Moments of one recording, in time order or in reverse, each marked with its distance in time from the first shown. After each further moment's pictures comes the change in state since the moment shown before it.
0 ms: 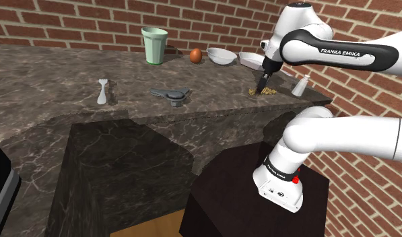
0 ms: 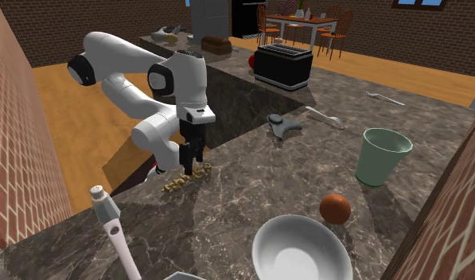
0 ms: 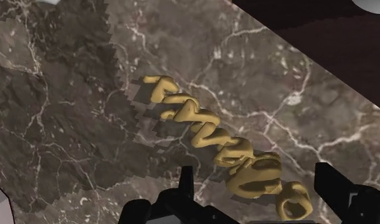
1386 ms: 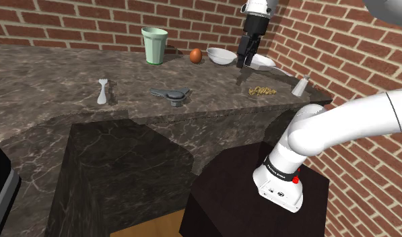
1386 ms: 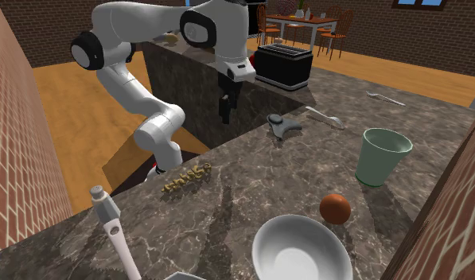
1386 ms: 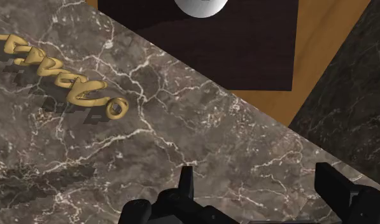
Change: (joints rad) arm 0.178 0.342 0.147 0.507 0.494 -0.363 0.227
